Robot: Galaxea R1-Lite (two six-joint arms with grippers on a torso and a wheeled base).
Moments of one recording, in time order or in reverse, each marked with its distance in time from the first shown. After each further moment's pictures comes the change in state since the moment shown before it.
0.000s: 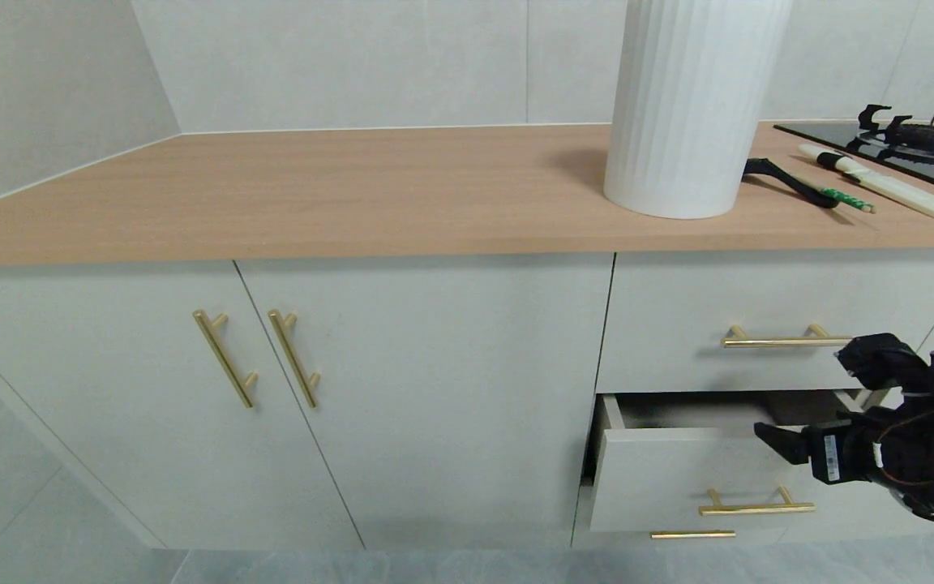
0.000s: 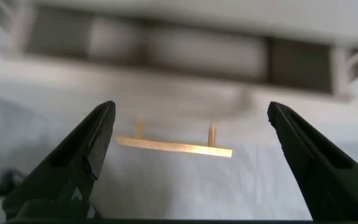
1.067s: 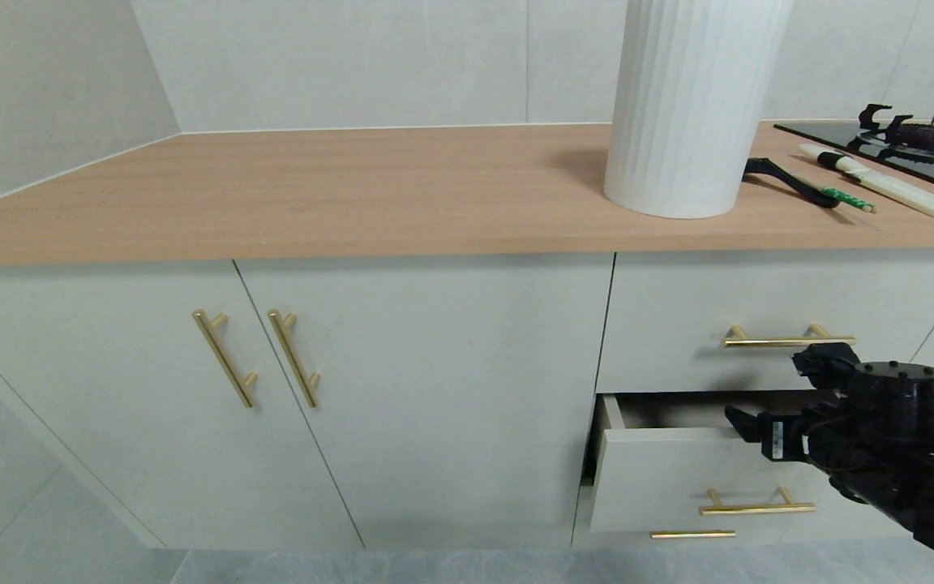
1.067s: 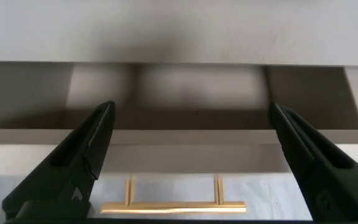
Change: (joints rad) left arm 0.000 0.000 0.000 0.000 0.000 0.000; right arm 0.000 0.361 0.021 -0.455 -0.097 0.056
